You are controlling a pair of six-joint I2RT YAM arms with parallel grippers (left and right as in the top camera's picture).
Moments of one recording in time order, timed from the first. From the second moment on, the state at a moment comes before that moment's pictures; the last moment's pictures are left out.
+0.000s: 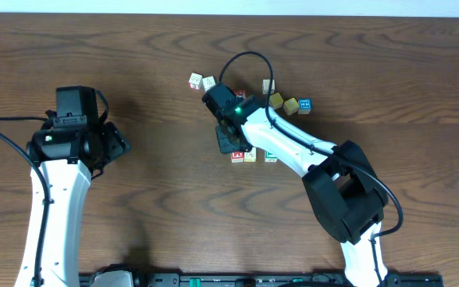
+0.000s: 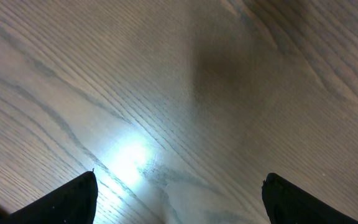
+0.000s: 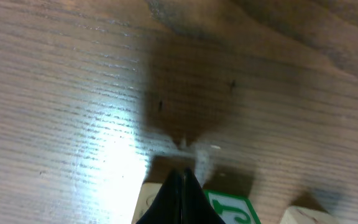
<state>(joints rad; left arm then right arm) 0.10 1.30 1.12 -1.06 -0.19 -0.51 0.70 2.13 1.58 -0.83 0.11 0.49</state>
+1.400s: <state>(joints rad) 0.10 1.30 1.12 -1.06 -0.19 -0.51 0.75 2.13 1.61 -0.90 -0.01 0.57</state>
